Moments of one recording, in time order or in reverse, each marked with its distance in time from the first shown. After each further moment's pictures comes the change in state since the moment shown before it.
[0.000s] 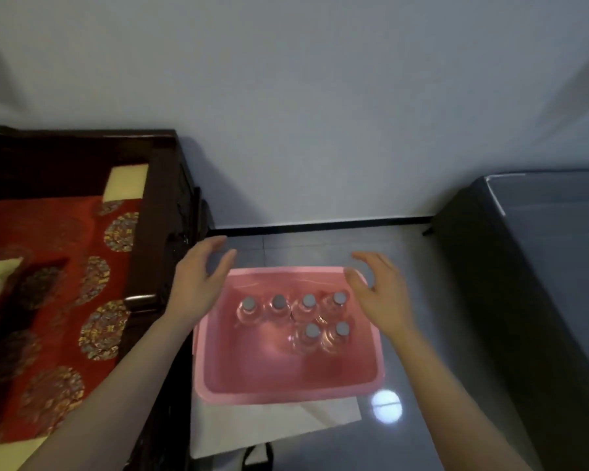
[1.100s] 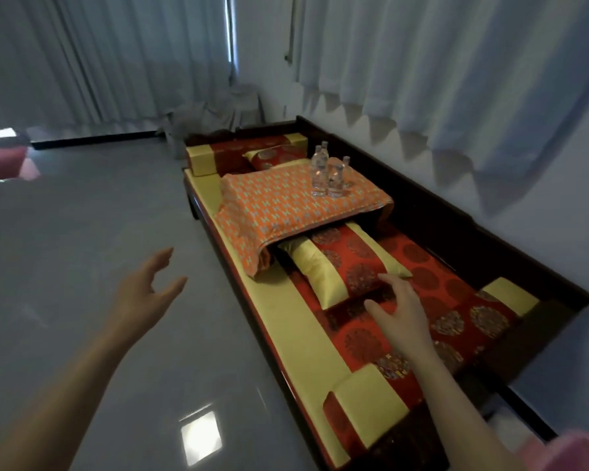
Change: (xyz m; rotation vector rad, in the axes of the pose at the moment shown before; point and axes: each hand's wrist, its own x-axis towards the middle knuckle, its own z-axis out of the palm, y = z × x) left_hand -0.586 -0.095 -0.462 0.227 1.007 -0.800; right_hand -0.316 -0.416 0.221 0.151 -0.699 -0.877
